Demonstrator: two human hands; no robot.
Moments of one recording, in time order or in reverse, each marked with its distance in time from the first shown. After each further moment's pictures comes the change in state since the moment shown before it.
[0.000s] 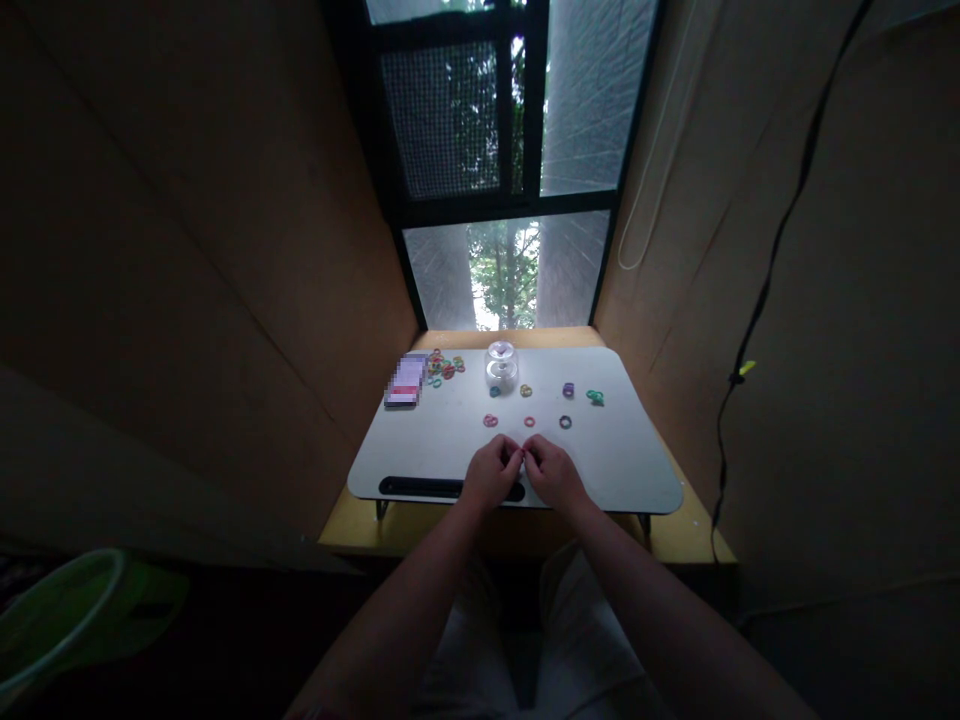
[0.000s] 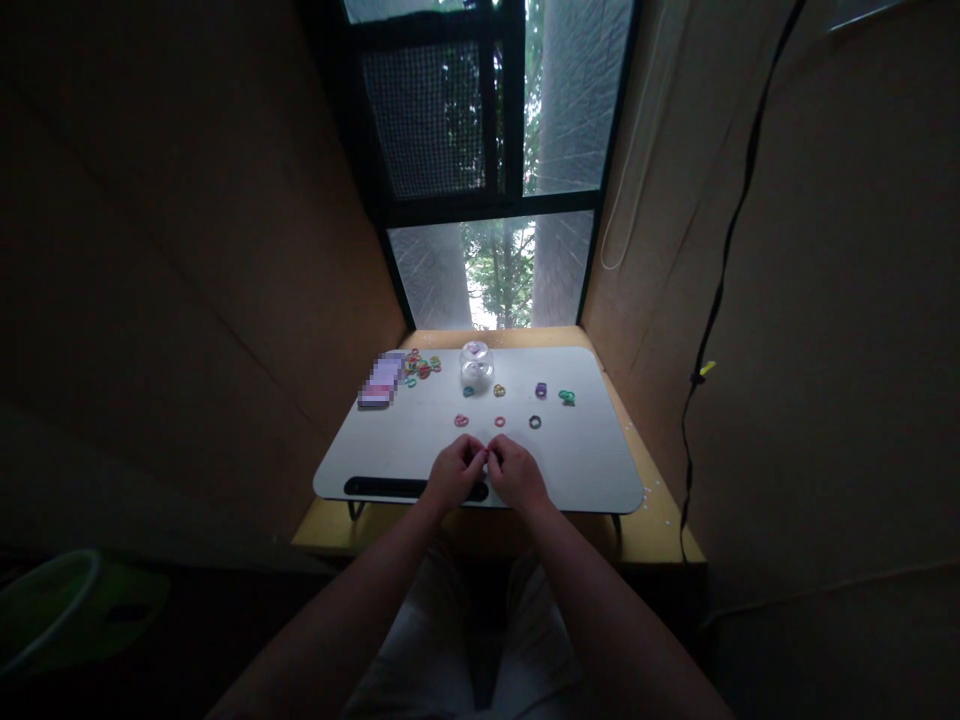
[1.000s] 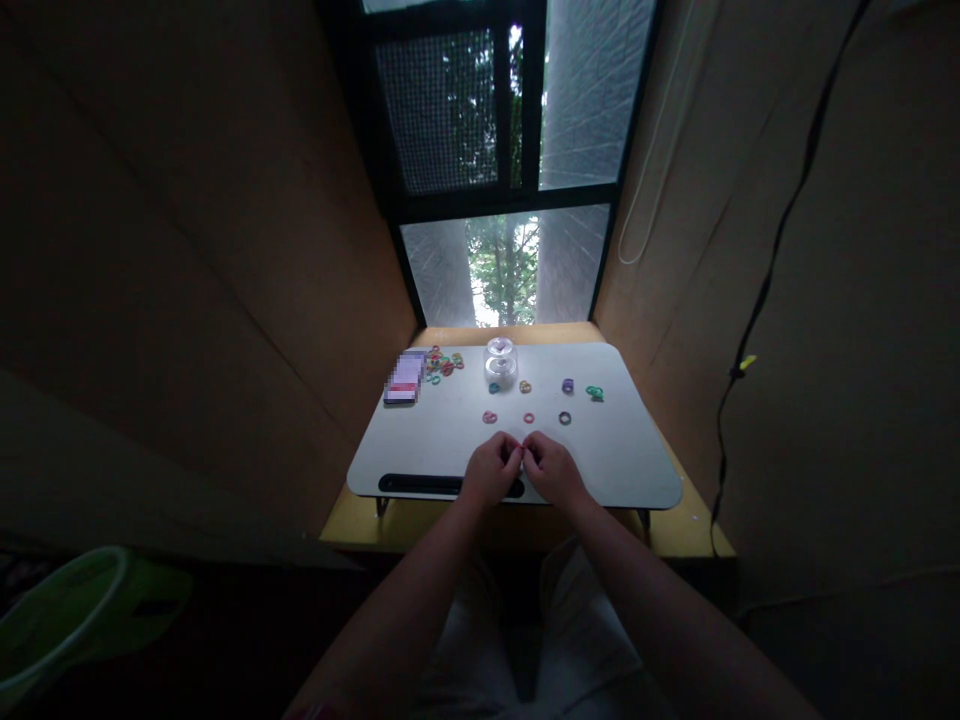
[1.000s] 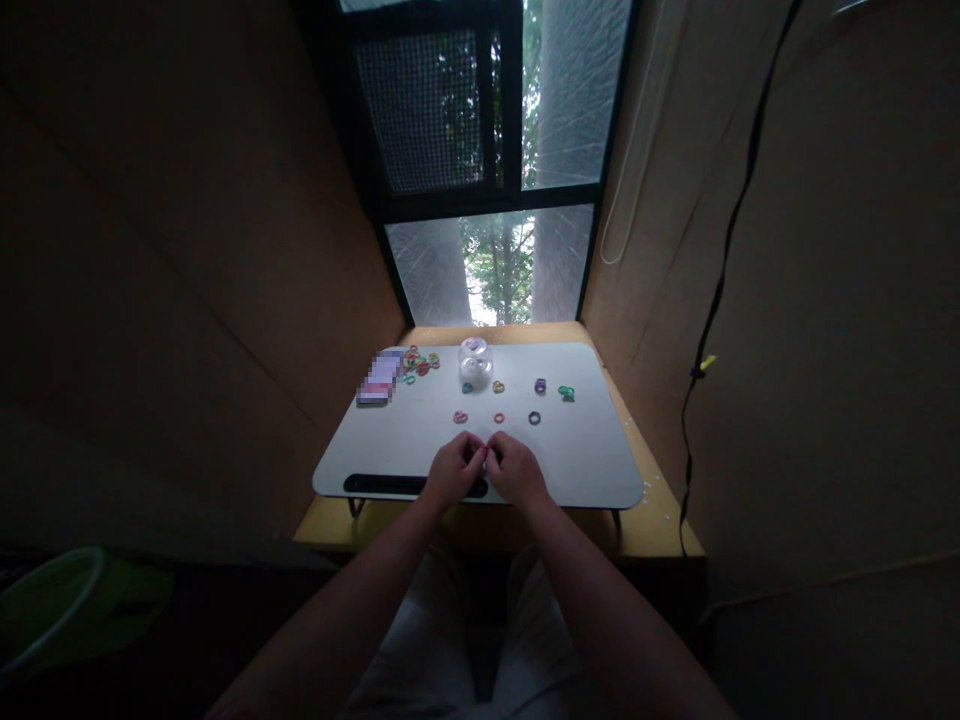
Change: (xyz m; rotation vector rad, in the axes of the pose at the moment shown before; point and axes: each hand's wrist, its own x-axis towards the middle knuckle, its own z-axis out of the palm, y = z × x) left_hand -0.001 0.001 -0.001 0.026 -0.022 0.026; right_hand 0.001 0.002 0.001 0.004 0.016 -0.010
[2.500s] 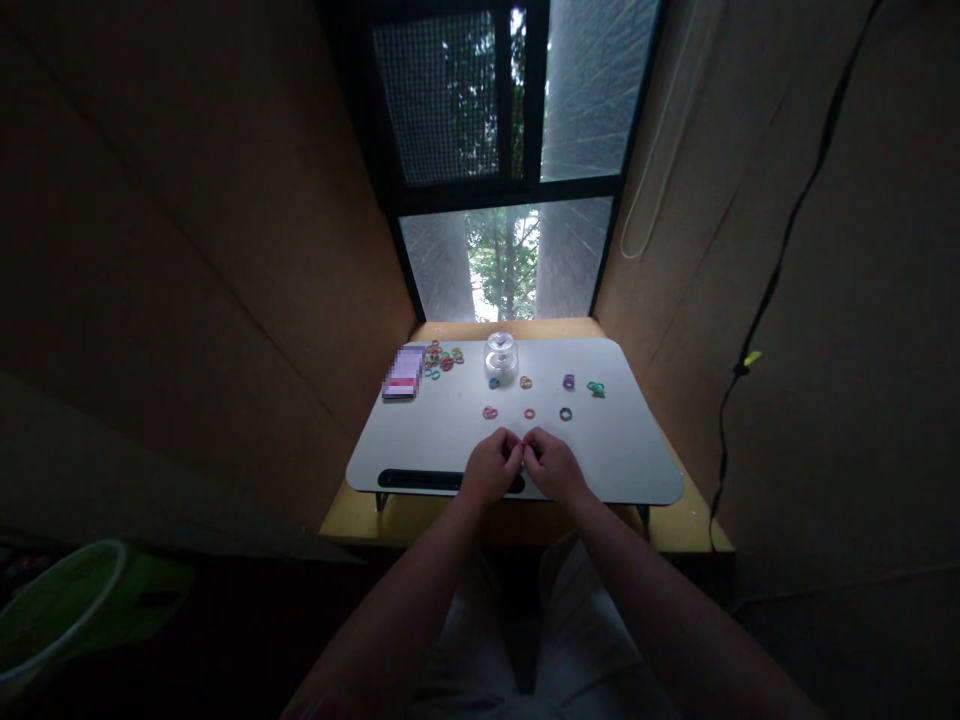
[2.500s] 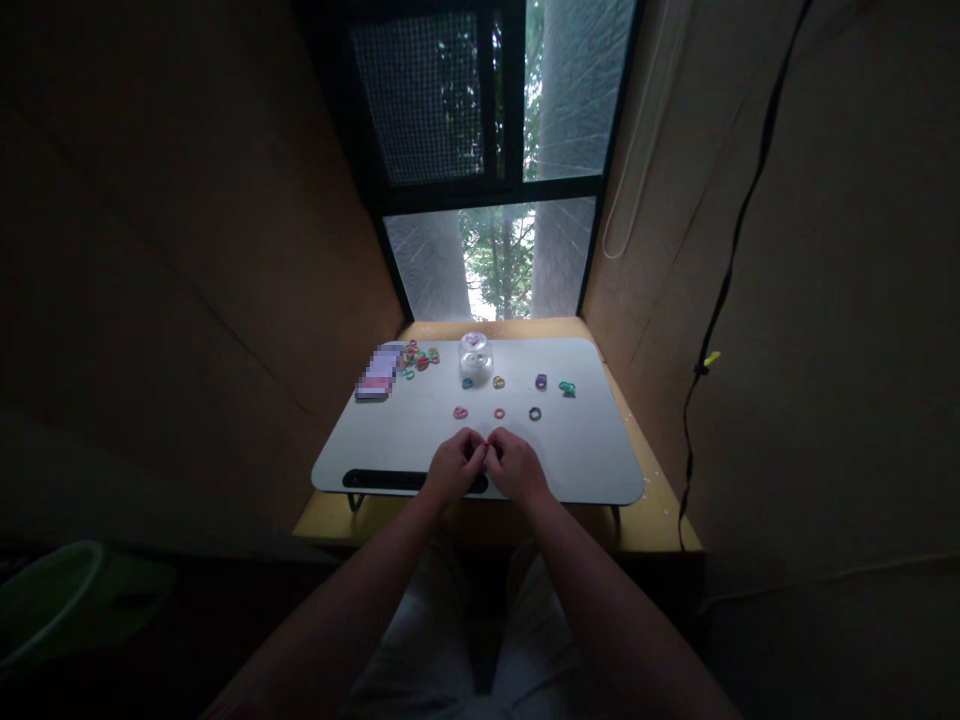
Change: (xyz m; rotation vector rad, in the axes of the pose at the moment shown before) left_hand -0.001 0.004 -0.001 0.011 -0.001 -0.003; right_hand 0.000 -0.002 0.000 -0.016 -0.001 0.004
